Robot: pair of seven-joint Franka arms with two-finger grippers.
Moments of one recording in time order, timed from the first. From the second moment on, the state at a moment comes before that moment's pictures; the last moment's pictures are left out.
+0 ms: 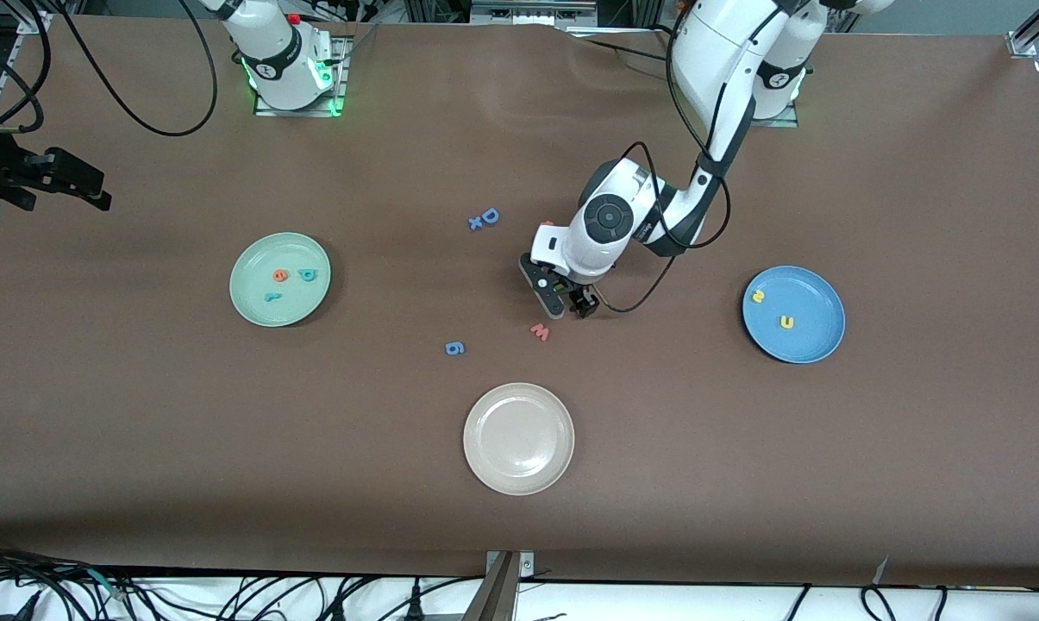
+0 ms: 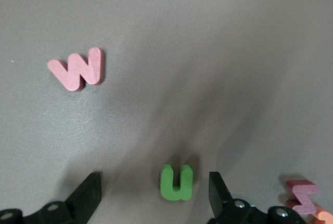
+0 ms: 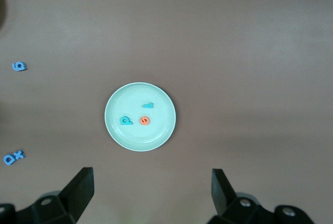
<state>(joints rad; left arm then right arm) -0.64 0.67 -0.06 -1.83 -0.19 2.52 0.47 -0.06 -0.02 0.04 -1.64 0.00 1.59 -0.05</state>
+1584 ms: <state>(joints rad) -0.65 0.67 -0.07 -1.83 -0.07 2.52 0.42 -0.04 -0.01 0.02 -1.64 0.00 1.60 -0.05</state>
